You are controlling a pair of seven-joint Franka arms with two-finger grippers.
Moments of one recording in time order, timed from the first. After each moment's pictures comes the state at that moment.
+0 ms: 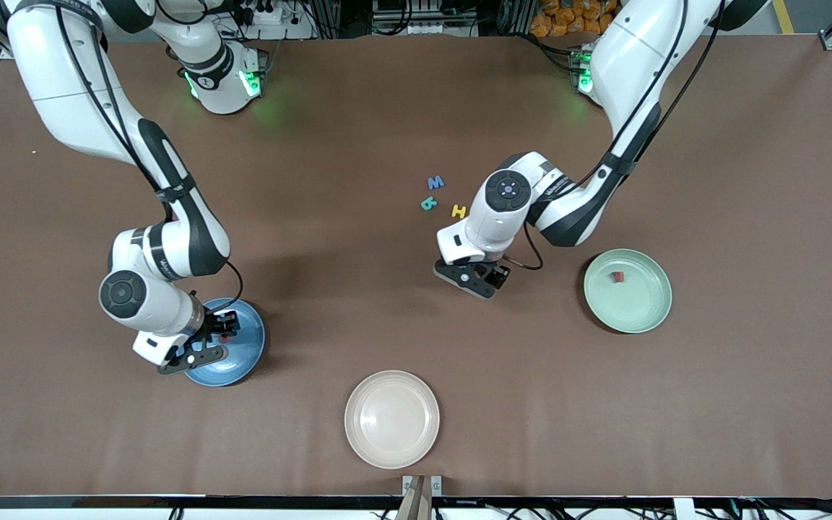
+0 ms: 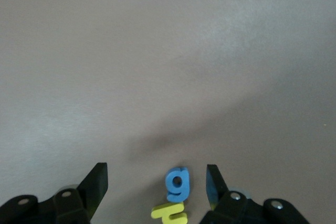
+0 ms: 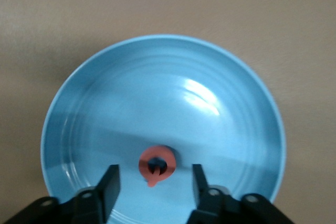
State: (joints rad) left arm -0.34 0.66 -0.36 -1.77 0.28 2.51 -0.31; right arm 0.05 0.68 0.08 -1.65 -0.08 2.33 -0.10
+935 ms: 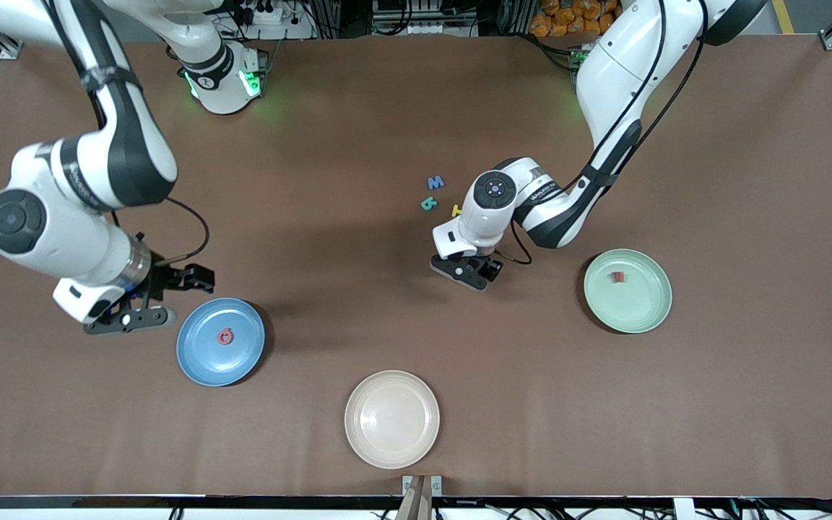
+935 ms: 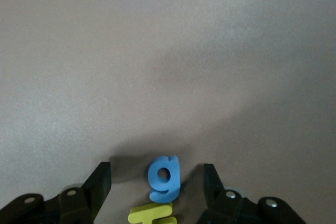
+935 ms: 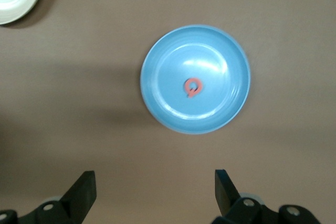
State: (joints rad) left arm -0.36 0.70 -0.36 -1.84 0.39 2.58 -0.44; right arm 0.02 0.31 0.20 -1.63 -0.02 1.88 0.12
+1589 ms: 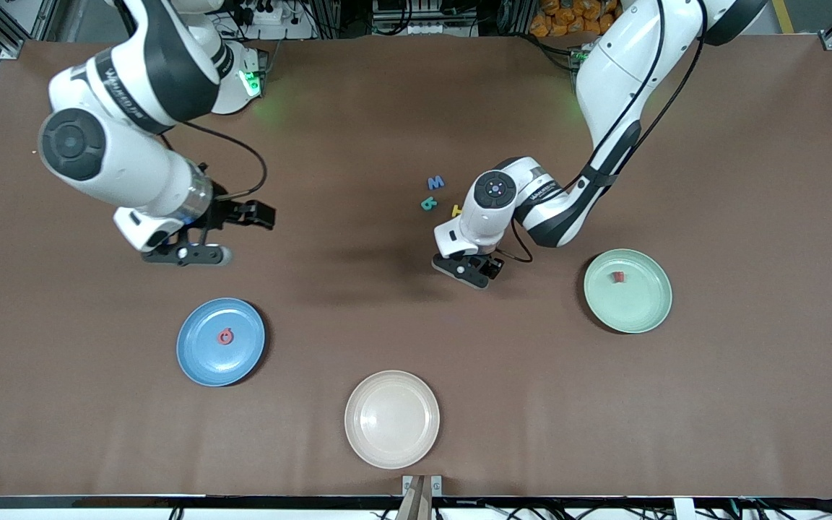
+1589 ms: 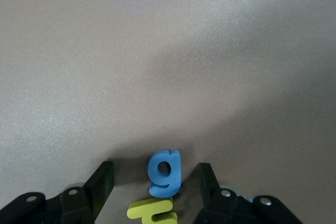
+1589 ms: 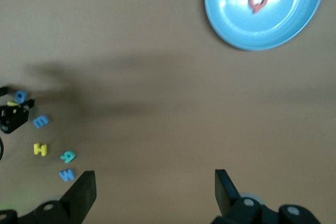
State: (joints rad) left arm -0.35 0.70 -0.36 -1.85 0.40 2.58 -0.45; right arm -0.04 0.20 0.45 -1.70 0.10 1.75 0.46
